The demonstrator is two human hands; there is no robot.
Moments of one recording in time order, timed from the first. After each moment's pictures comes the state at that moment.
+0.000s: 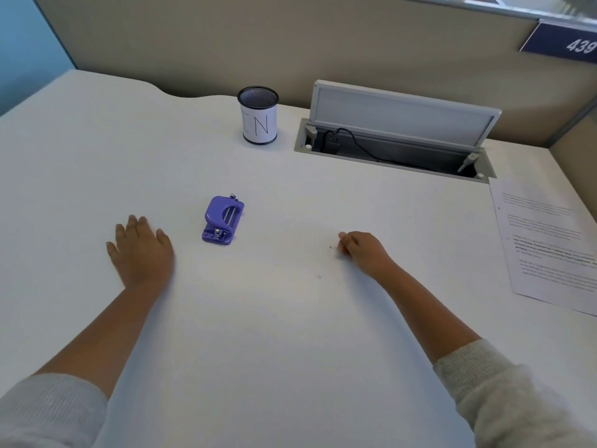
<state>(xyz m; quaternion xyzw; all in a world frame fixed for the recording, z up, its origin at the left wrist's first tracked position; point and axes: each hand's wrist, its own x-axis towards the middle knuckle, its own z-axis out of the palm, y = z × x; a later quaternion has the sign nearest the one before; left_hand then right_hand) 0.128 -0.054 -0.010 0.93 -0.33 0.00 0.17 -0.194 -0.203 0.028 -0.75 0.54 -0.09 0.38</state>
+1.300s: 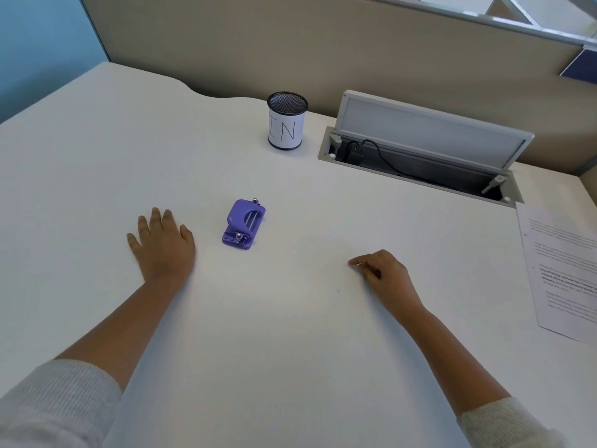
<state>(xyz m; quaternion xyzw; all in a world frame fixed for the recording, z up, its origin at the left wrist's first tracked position) 0.132 -0.060 -0.011 0.93 -0.32 0.00 0.15 -0.211 -0.185 0.008 -0.81 0.48 -0.16 0.30</state>
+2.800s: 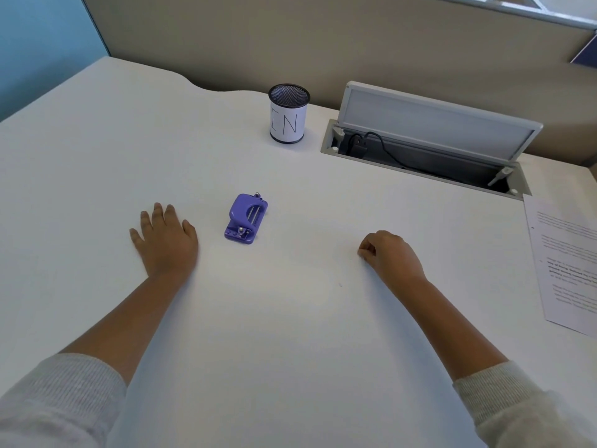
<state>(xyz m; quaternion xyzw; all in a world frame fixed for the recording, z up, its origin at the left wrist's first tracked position) 0.133 -0.061 -0.014 0.93 -0.33 0.01 0.15 -0.190 -0.205 0.028 -0.85 0.51 -0.04 0.14</state>
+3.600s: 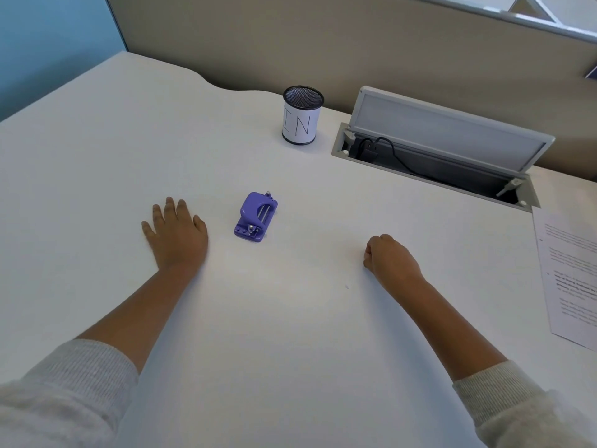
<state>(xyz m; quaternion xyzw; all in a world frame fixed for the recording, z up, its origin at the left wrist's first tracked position) 0.131 -0.060 -0.012 0.94 -0.32 0.00 0.15 -0.166 -0.199 0.042 -0.83 0.54 0.08 0.12</state>
